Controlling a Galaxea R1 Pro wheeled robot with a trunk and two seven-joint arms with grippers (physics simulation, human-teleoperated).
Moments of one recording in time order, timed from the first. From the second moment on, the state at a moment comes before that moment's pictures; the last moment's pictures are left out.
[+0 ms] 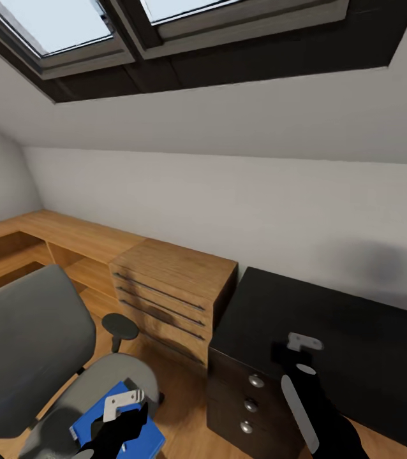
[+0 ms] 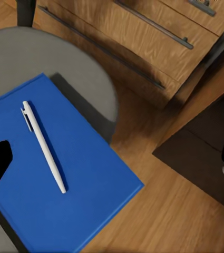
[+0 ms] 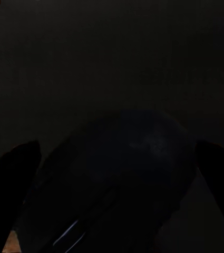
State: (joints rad) left arm 0.08 -0.14 -0.01 -1.50 0.08 0.49 0.16; right arm -0.33 0.04 0.08 -1.20 -0.26 0.42 -0.44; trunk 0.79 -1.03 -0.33
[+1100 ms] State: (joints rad) left arm 0.08 -0.14 0.00 -1.52 0.08 0.49 0.16; right arm -0.69 0.05 0.07 -0.57 -0.25 0.23 -0.13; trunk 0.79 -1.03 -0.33
